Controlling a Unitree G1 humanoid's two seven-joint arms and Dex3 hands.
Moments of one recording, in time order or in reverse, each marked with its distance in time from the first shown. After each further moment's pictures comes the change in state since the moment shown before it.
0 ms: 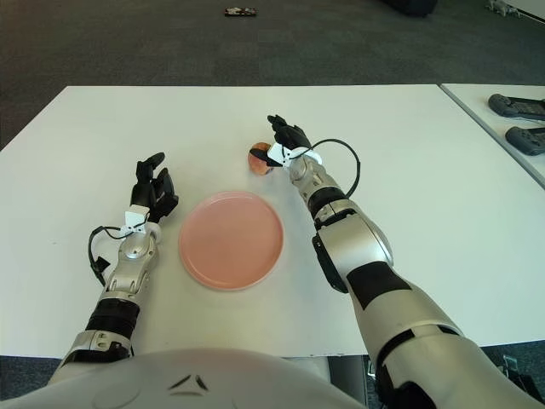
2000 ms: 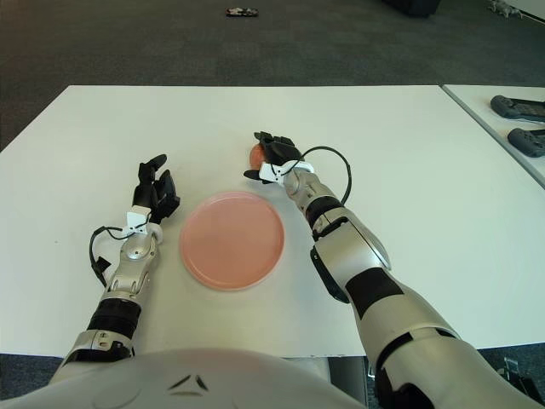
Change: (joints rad) left arm -0.003 -0.008 0.001 0.019 -0.003 -0.001 -0.006; right arm 0.047 0.002 0.139 0.000 -0.092 -0.039 -0.006
